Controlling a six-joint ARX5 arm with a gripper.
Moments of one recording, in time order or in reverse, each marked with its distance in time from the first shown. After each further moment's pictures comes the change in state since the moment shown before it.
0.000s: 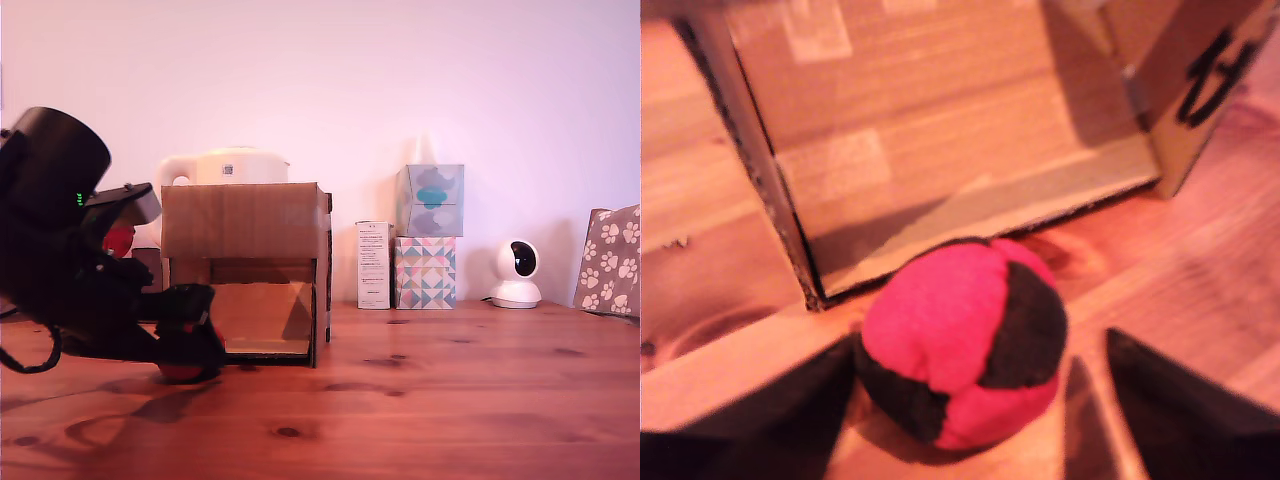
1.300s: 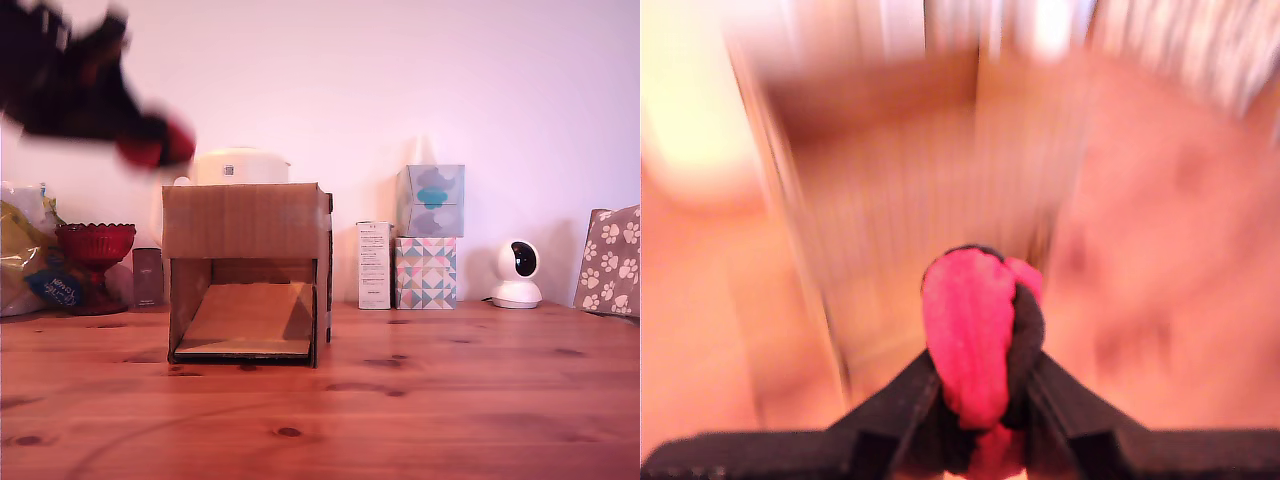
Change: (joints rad) arm 0.001 -0.739 0.010 -0.393 0.079 -0.001
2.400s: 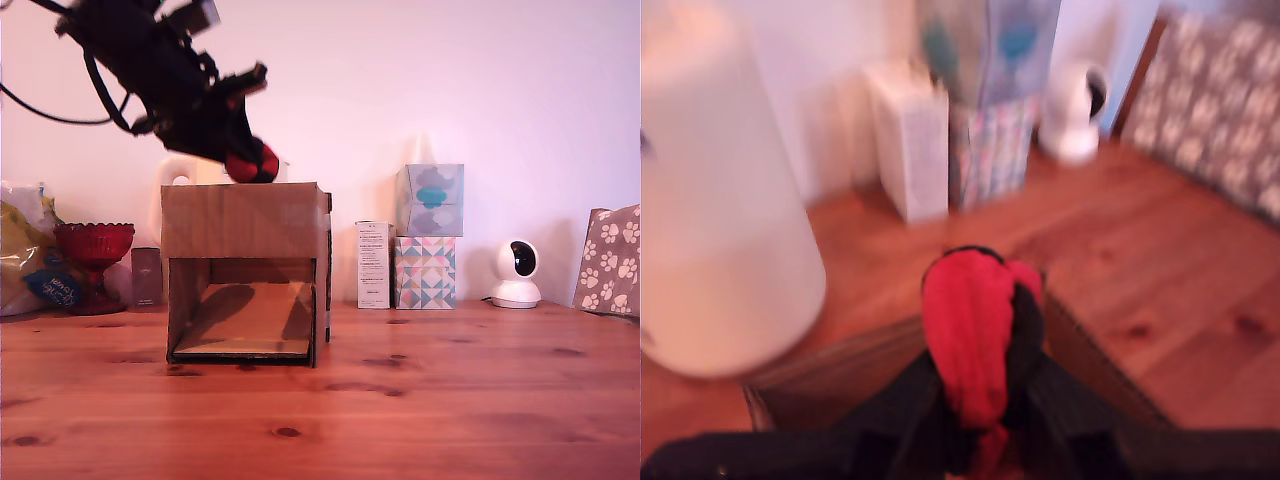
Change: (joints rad) arm 0.000 0.603 0.661 -0.364 -0.005 0.004
